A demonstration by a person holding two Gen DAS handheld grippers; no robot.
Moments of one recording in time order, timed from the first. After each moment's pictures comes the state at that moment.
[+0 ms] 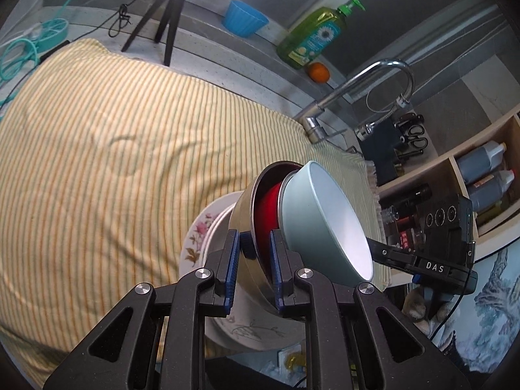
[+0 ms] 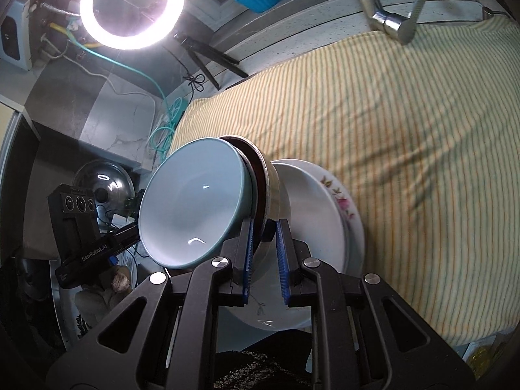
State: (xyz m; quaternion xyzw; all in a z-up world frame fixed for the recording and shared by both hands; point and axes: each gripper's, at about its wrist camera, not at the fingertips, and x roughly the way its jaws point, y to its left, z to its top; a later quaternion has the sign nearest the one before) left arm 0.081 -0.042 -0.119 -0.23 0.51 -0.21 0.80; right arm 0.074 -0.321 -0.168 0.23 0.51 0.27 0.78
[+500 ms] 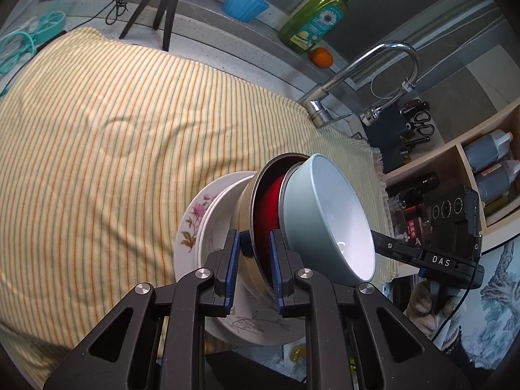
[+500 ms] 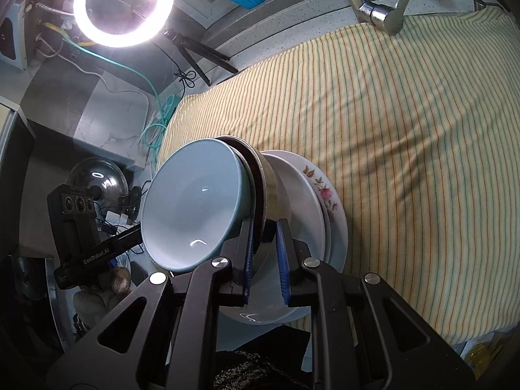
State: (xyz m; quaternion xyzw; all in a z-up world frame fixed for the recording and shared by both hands) left arm 0.077 -0.052 -0.132 -0.22 0.52 -0.21 0.80; right arm 0.068 -0.329 -0.179 0.23 0.52 0.26 0.78
